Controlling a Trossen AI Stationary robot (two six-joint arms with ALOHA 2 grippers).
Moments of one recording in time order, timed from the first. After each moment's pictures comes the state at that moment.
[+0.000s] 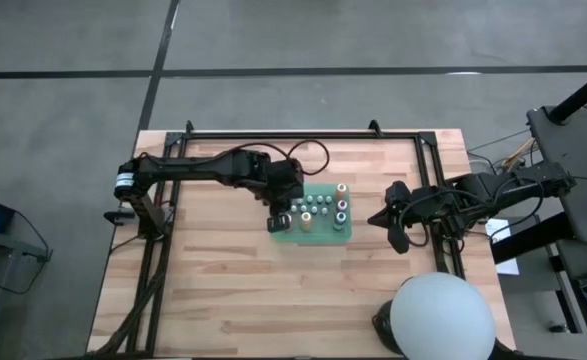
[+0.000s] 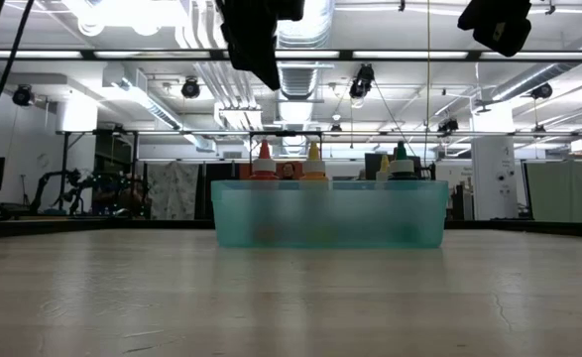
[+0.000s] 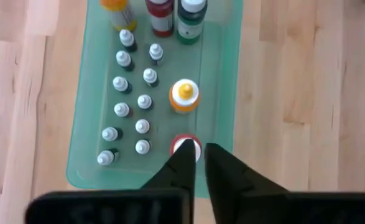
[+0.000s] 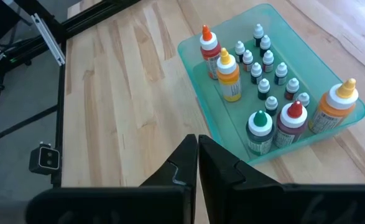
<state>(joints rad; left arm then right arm) 0.06 1.73 1.71 -1.05 0.03 -0.04 0.26 0.90 0.92 -0.70 0.19 0.63</state>
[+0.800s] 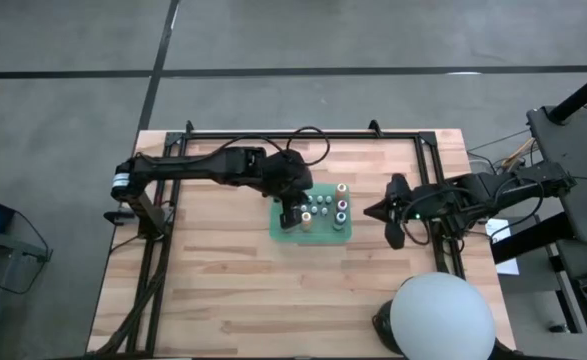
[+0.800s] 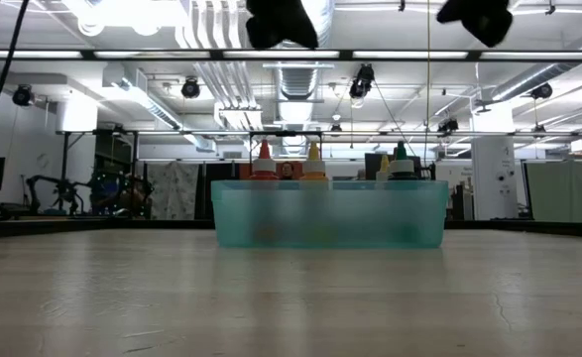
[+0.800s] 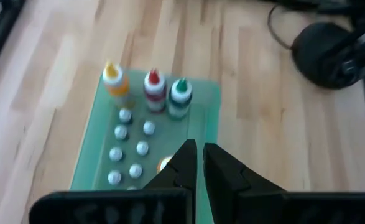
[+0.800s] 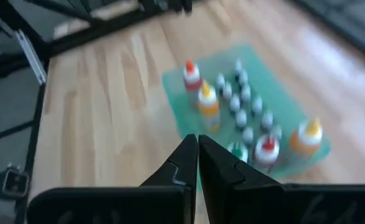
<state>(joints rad) 0.05 1.70 1.75 -0.85 0.04 -0.11 0.26 0.90 0.92 -0.63 0.30 0.53</state>
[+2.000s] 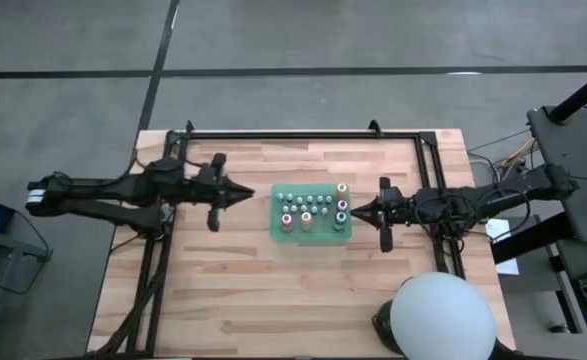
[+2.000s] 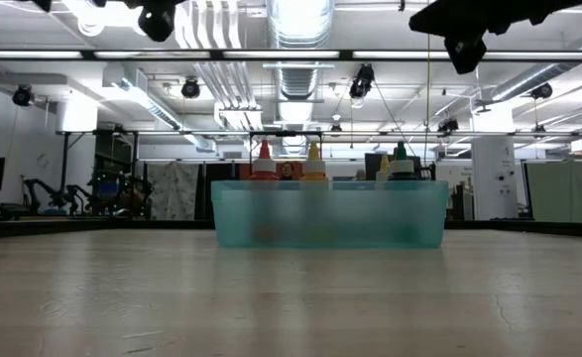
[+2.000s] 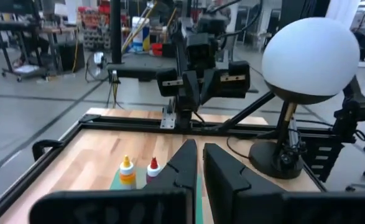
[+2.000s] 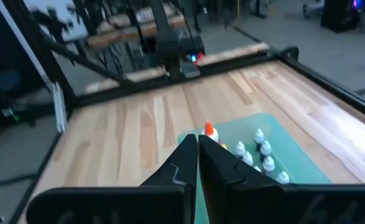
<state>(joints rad) 0.05 0.79 0.70 0.07 0.05 -0.06 0.22 0.85 0.56 0.05 0.29 0.31</state>
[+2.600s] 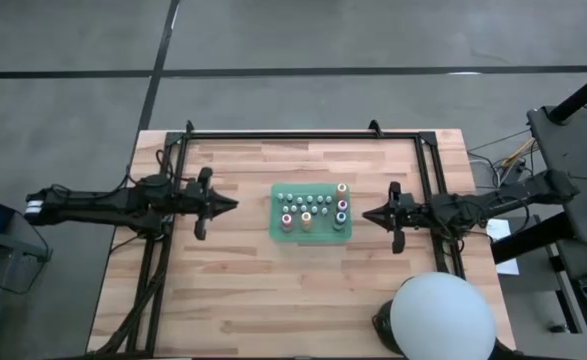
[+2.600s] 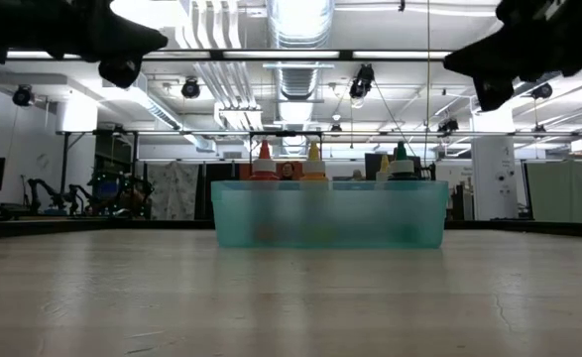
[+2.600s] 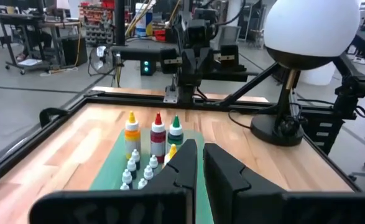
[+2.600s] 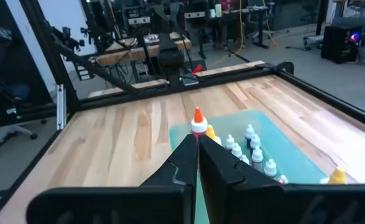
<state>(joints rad) 0.05 0.48 0.35 0.11 0.04 -0.06 0.22 0.60 0.22 0.27 0.29 0.23</state>
